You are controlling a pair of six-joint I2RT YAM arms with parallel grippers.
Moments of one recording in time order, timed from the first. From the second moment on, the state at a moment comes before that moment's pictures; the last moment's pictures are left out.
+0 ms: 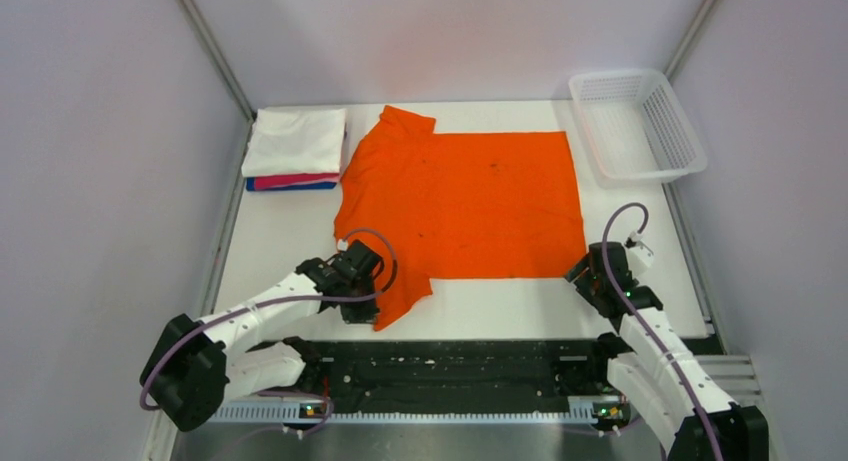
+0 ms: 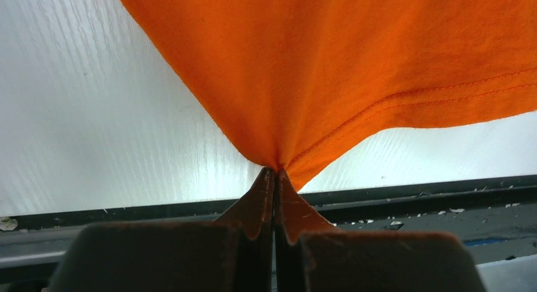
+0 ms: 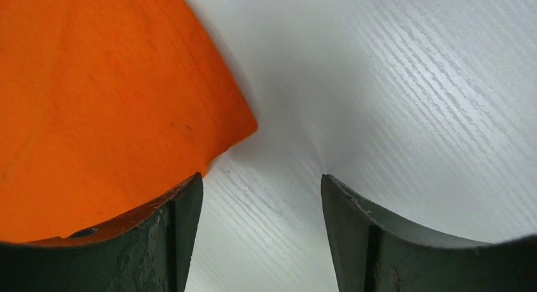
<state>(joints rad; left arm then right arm) -0.67 1.10 0.56 -0.72 0.00 -0.83 0.15 0.73 0.31 -0.51 0.31 0.87</state>
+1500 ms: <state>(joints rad) -0.49 1.27 1.00 -0.51 -0.04 -0.73 0.15 1.04 0.53 -0.33 0.33 0.77</state>
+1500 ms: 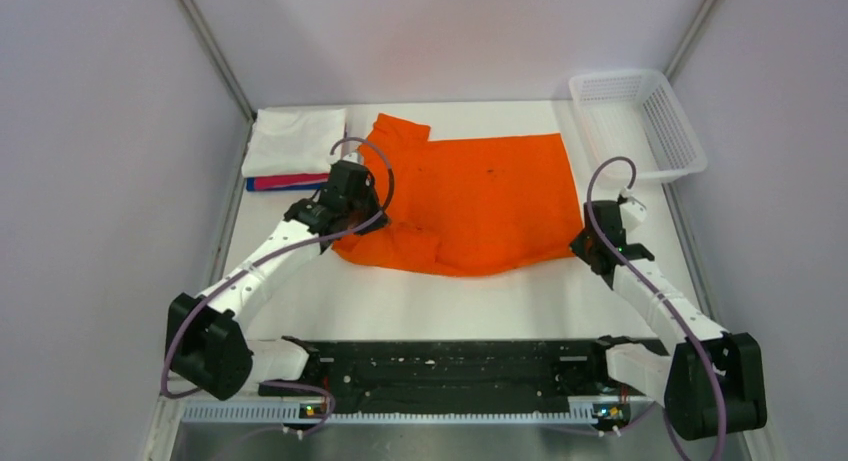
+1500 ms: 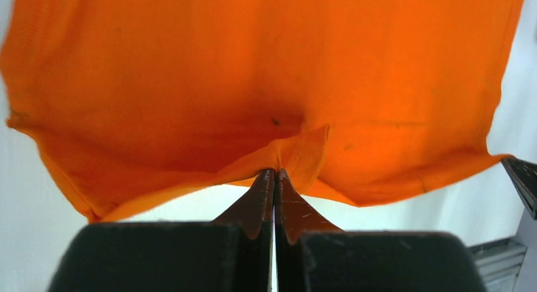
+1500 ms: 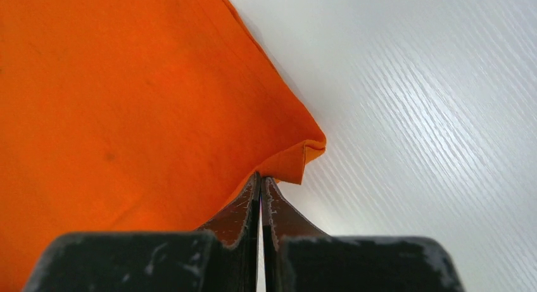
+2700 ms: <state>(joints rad) -0.20 1.86 1.45 -0.40 -0.03 -0.50 0.10 1.66 1.02 -0.15 0.39 0.56</state>
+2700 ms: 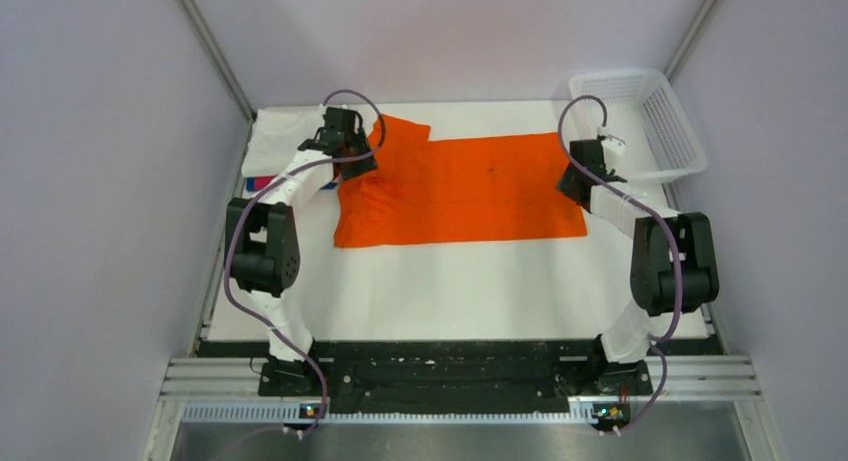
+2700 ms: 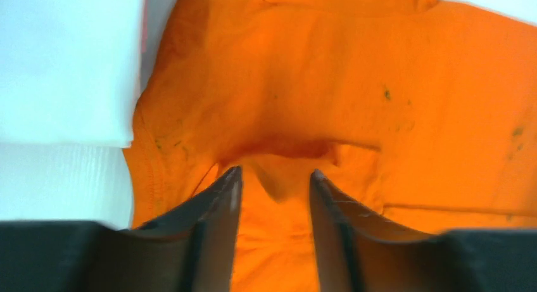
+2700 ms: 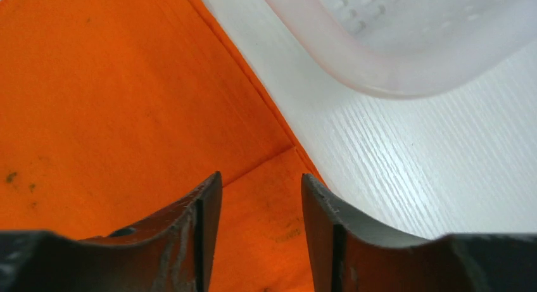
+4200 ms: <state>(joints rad) -0.29 1.17 0.53 -0.34 0.18 -0.75 0.60 1.11 0.44 -0.19 0.21 0.79</state>
